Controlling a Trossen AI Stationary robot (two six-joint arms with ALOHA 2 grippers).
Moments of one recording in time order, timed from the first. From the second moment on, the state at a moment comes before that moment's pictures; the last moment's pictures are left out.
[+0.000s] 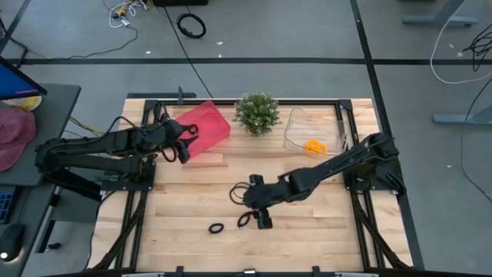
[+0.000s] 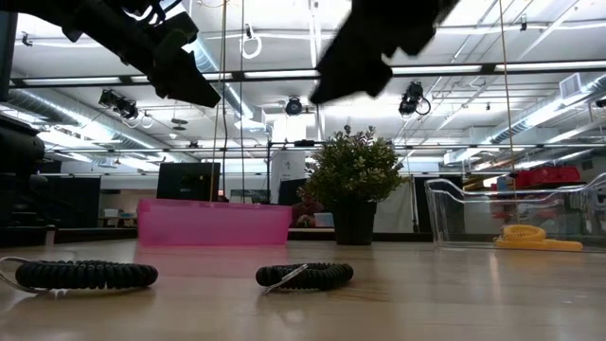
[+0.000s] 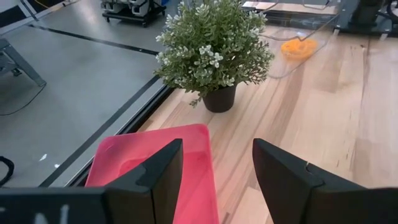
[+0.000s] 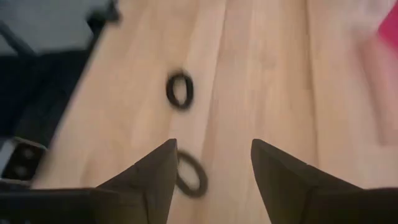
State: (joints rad) left arm 0.10 0.72 0.66 -0.41 -0.47 -0.08; right arm 0.33 1.79 1.32 -0.29 0.07 0.15
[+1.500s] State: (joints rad) left arm 0.10 0.72 0.66 -0.42 -0.47 -0.08; right arm 0.32 2.06 1.31 -0.32 0.30 0.08
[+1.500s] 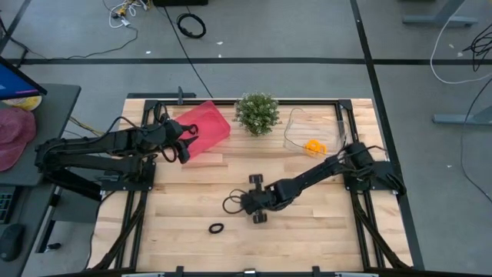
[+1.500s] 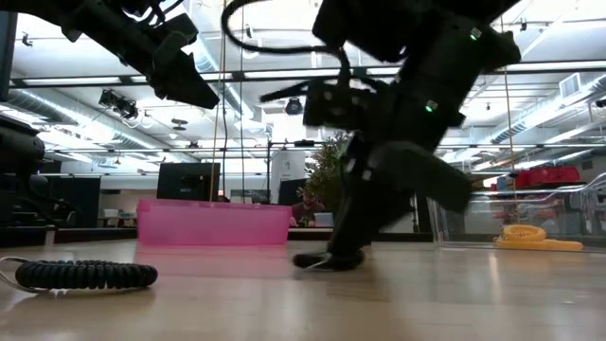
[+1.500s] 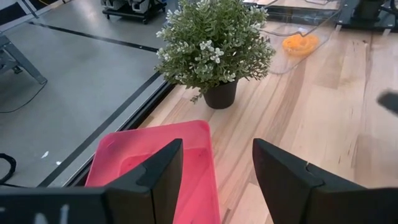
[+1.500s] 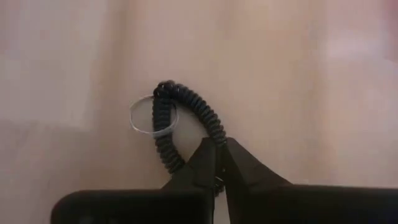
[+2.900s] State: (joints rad) left arm -0.10 0.94 0.66 0.13 -0.19 0.00; right arm 0.33 1.86 1.31 0.49 1.09 -0.97
